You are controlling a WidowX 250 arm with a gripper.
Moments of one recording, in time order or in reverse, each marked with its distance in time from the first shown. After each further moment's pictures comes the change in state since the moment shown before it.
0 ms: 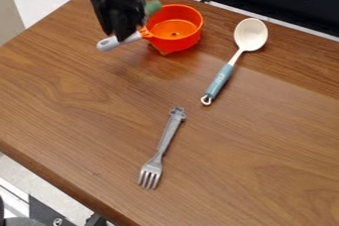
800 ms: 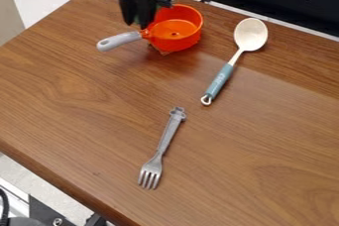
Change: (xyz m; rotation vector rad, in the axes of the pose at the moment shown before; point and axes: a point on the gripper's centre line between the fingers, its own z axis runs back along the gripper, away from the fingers) arm 0.052 -0.004 -0.033 0.015 0.161 0.161
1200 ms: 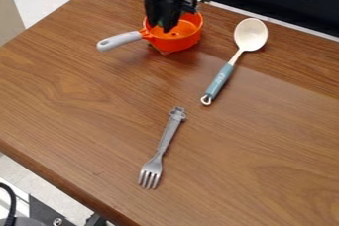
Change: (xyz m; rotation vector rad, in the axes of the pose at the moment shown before) arm 0.008 -0.018 -0.004 0.013 0.018 -0.064
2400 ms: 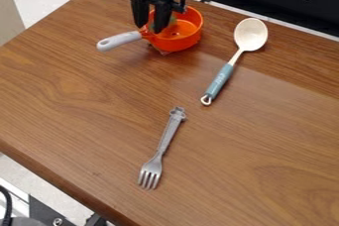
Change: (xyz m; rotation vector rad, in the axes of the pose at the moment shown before) arm 0.005 0.017 -0.009 -0.001 0.019 0.065
